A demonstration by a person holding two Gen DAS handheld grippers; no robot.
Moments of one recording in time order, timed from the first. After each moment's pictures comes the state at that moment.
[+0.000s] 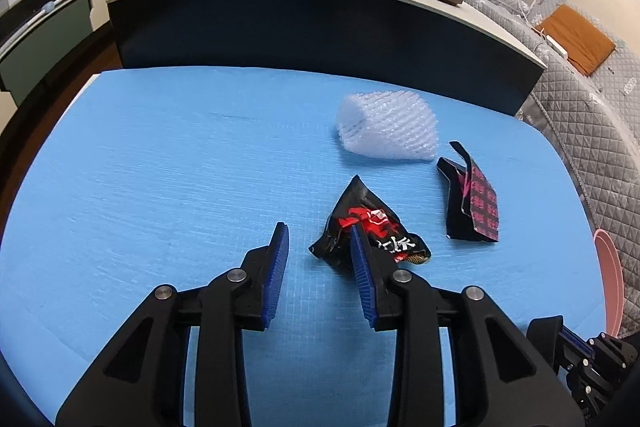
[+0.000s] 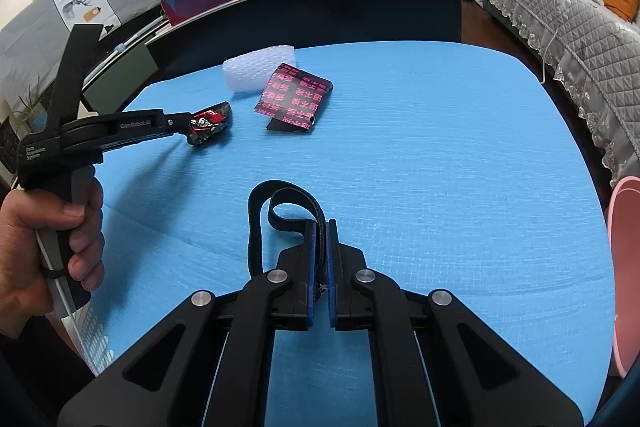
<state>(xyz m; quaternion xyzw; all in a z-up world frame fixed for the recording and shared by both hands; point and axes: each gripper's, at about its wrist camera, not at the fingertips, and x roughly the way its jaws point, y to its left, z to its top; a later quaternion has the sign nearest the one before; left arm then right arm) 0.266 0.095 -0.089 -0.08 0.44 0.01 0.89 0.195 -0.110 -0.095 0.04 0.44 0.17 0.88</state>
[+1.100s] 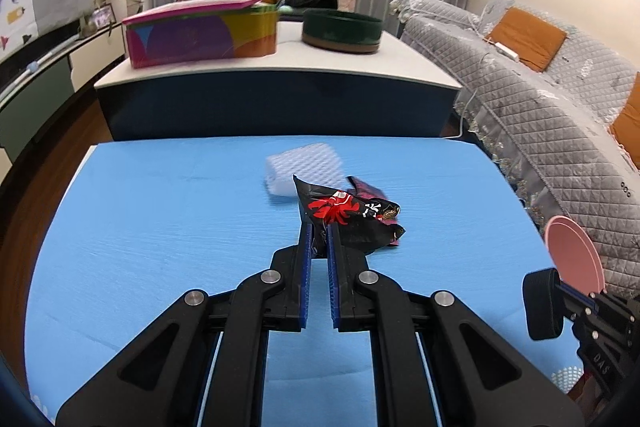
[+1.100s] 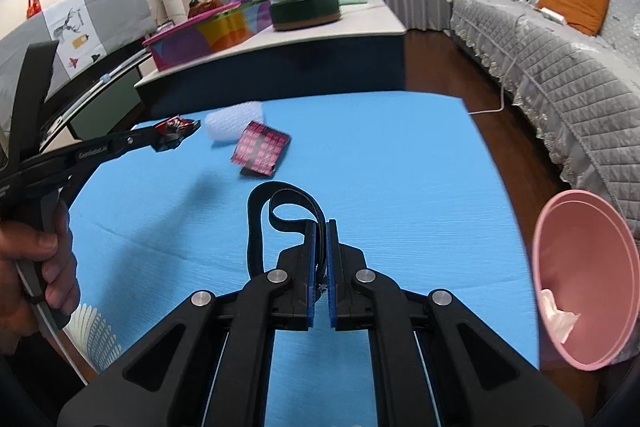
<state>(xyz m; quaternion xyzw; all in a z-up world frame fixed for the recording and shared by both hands) 0.213 0.046 -0.017 -0.04 0.36 -0.04 0.93 0.161 -0.156 -0.043 0.04 0.38 0.12 0.92</state>
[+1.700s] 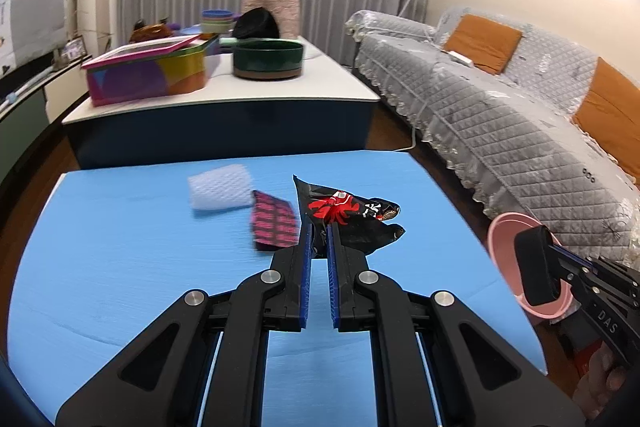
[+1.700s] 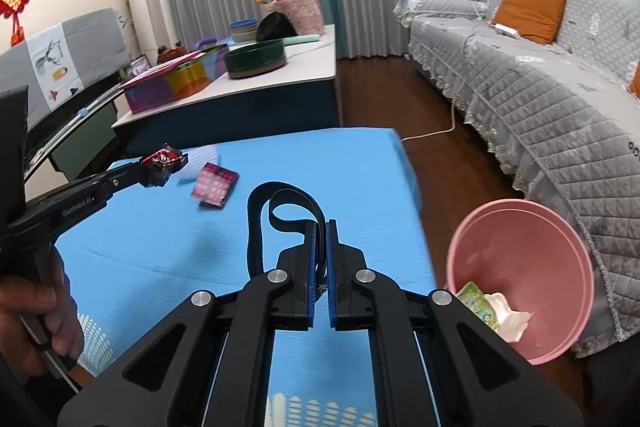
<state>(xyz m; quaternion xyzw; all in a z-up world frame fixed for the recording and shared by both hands) 0.174 -0.032 0.005 -0.02 0.32 -0.10 0.94 0.127 -0.225 -0.004 0.05 0.33 0.06 0.94</state>
